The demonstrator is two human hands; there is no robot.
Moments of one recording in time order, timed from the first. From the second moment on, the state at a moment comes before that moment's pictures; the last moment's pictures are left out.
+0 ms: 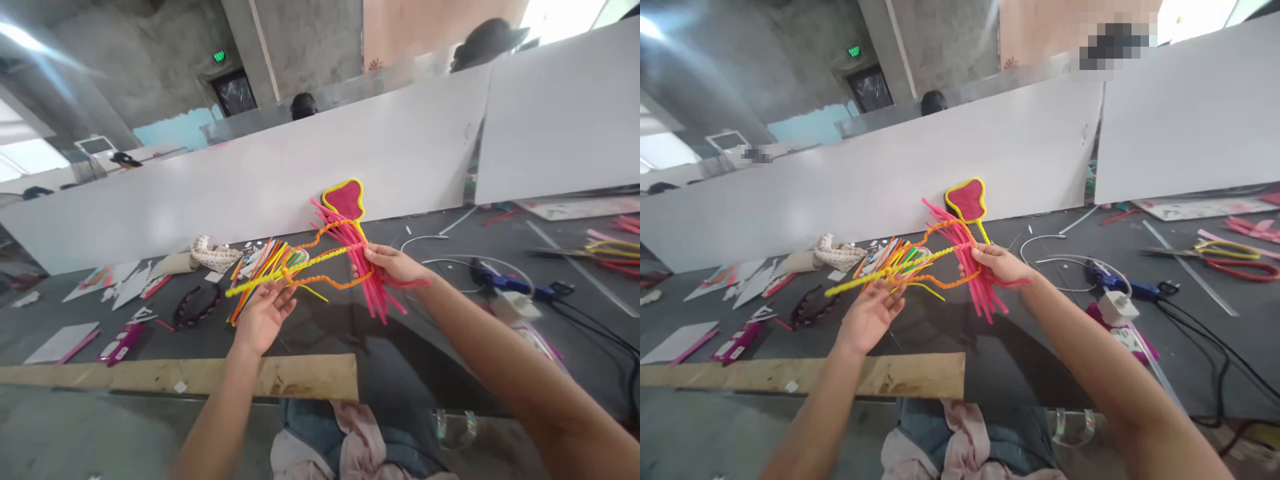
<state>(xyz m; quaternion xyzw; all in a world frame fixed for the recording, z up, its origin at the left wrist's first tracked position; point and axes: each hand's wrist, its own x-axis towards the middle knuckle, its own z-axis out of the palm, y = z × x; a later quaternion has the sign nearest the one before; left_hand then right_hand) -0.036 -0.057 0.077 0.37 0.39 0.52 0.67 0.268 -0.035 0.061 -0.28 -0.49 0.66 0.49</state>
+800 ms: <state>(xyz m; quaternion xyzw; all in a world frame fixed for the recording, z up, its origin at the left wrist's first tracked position) -0.013 -0.071 0.008 0.43 0.51 0.32 0.67 0.249 -0.049 0.079 -0.58 -0.74 0.16 0.31</state>
